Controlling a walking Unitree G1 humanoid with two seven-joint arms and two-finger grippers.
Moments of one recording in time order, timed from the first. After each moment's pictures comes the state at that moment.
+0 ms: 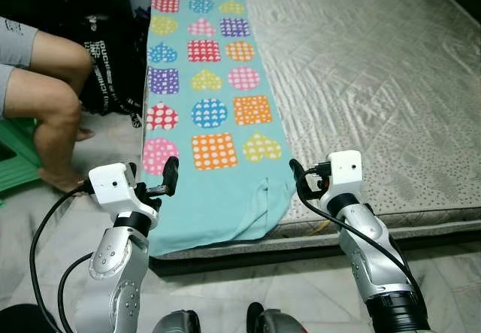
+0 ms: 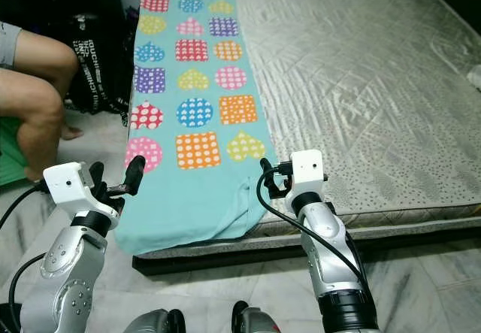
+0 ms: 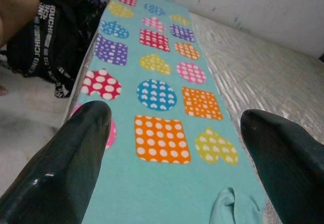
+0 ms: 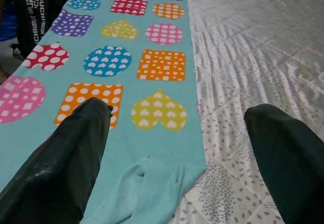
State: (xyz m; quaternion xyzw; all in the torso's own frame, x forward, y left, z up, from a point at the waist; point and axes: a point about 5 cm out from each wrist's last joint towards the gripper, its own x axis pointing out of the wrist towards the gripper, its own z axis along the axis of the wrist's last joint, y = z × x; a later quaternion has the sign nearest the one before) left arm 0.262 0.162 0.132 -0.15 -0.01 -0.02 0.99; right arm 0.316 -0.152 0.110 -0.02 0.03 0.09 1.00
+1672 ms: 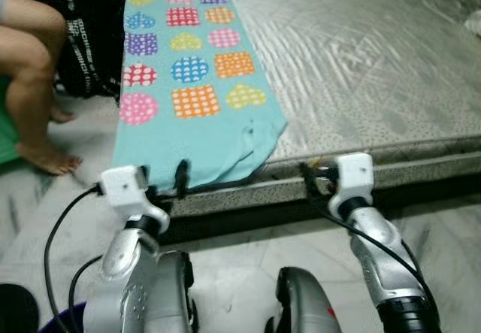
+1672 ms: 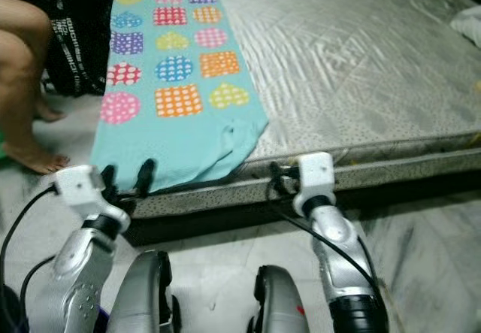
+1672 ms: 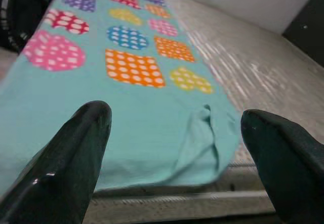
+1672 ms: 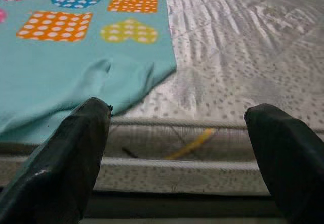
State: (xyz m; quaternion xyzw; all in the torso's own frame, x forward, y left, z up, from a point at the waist) left arm 0.262 0.152 0.132 -0.16 -0.02 -0.04 0.99; right arm 0.312 -0.163 0.108 -0.04 0.04 0.08 1.00
